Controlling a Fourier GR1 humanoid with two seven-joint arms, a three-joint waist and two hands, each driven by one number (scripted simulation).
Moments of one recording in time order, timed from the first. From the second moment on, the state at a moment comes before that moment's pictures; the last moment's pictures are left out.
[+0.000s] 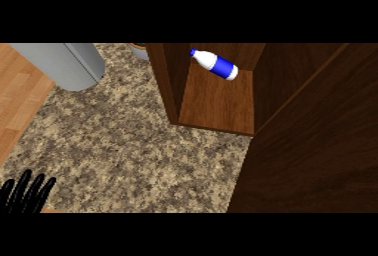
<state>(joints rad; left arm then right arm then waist) 0.40 0.86 -0.44 -1.71 0.87 -0.20 -0.88 0.44 -0.68 0.68 -2.49 0.03 0.14 -0.17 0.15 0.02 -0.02</state>
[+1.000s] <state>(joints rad) 0.39 0.94 -0.36 -1.71 0.92 -0.27 -0.86 0.11 -0.47 0.74 -2.38 -0.17 0.19 0.17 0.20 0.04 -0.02</state>
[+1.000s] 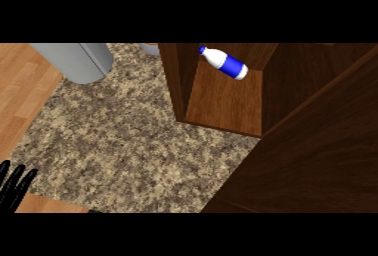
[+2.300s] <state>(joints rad) 0.47 0.98 -0.26 -1.68 0.99 -0.34 -0.84 -0.62 -0.08 0.30 -1.44 -0.37 0.02 0.29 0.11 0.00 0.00</state>
